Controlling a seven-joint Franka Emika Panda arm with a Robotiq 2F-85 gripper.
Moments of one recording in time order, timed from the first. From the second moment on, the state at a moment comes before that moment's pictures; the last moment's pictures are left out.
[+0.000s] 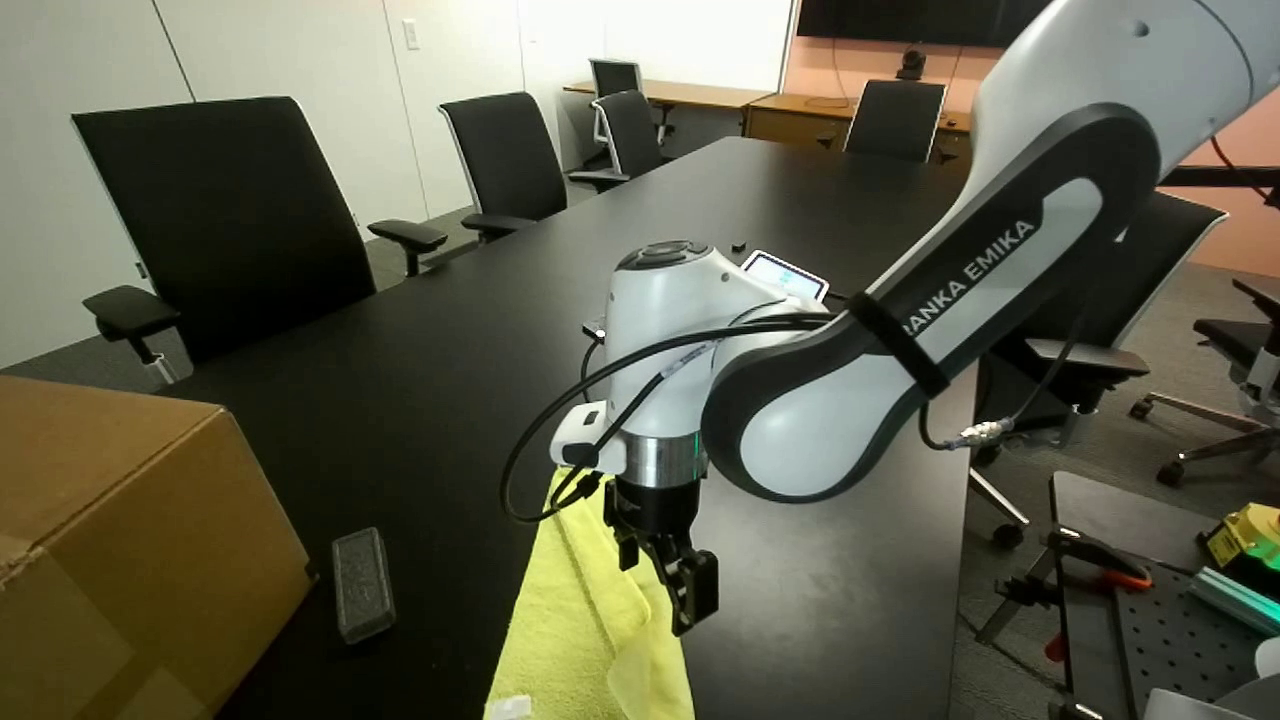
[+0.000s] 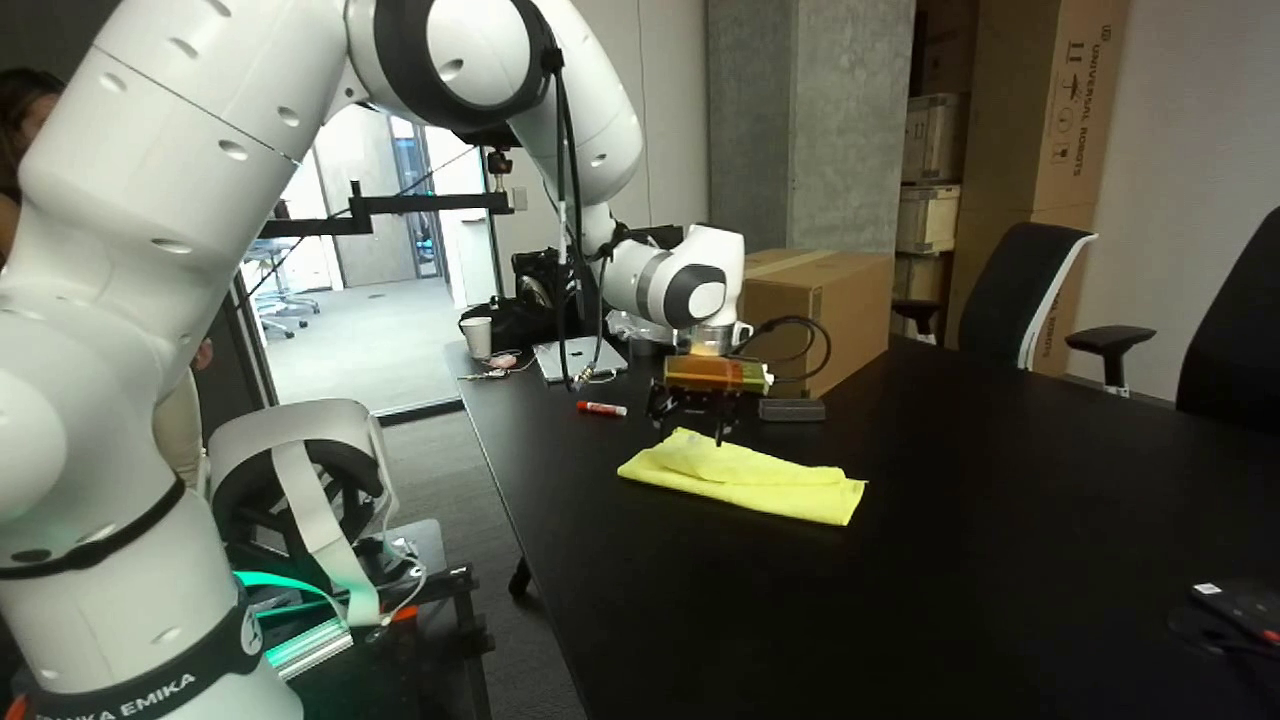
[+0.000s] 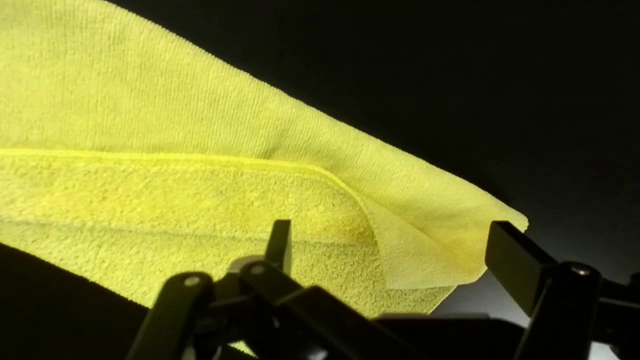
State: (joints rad) arm 0.07 0.66 0.33 -1.83 -0.11 2.43 -0.76
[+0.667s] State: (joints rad) arm 0.13 0.74 0.30 -1.76 -0.11 2.40 -0.74
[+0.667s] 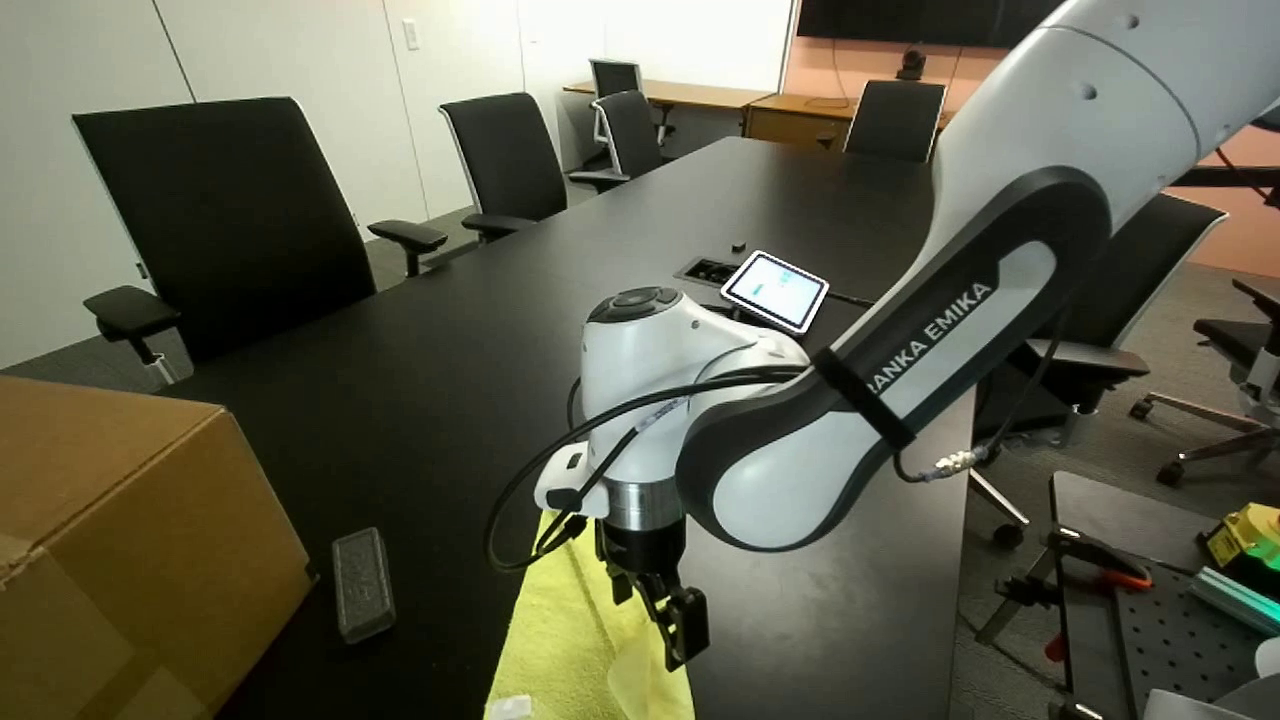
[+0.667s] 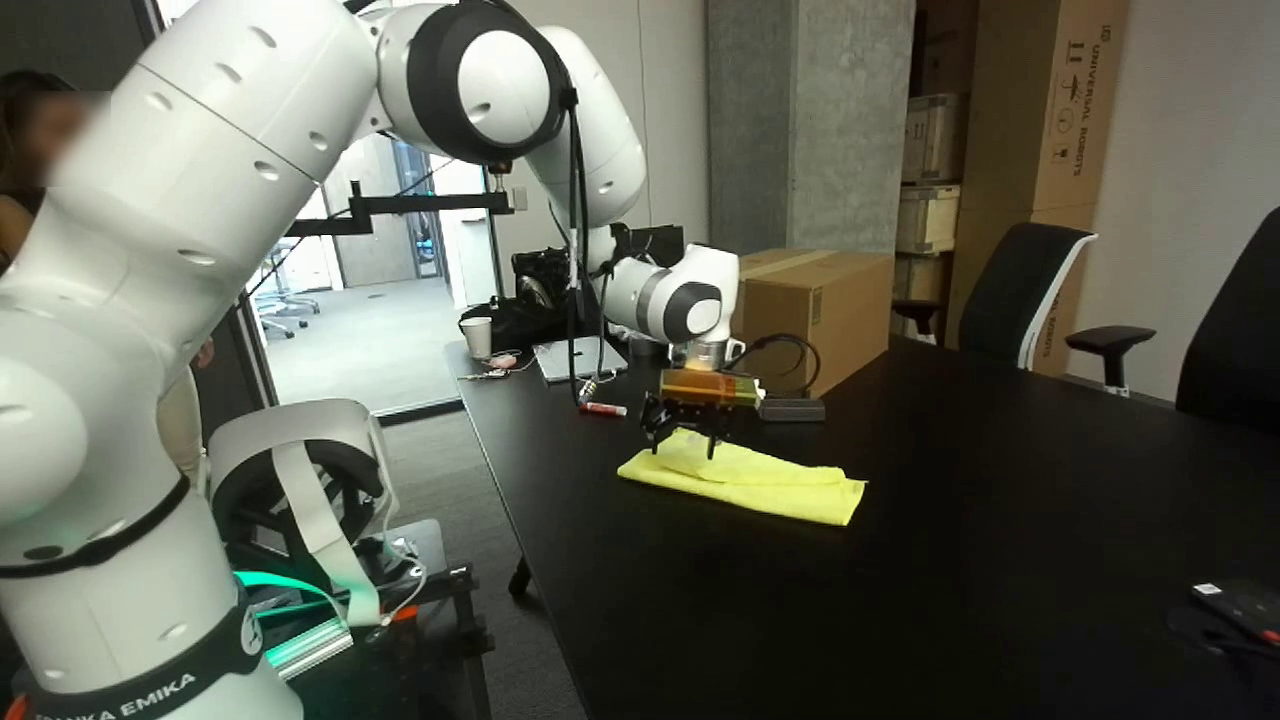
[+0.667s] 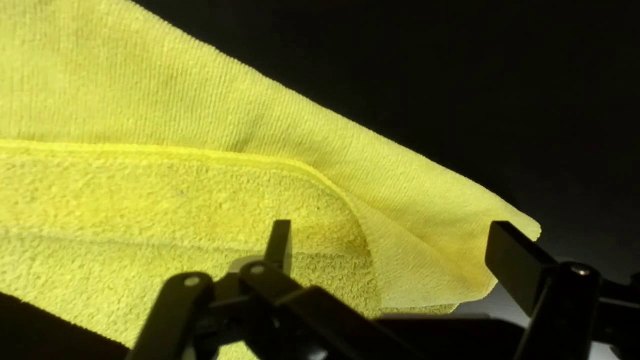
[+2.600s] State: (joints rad) arm 0.16 0.85 0.25 -1.62 -0.15 2.33 -0.68
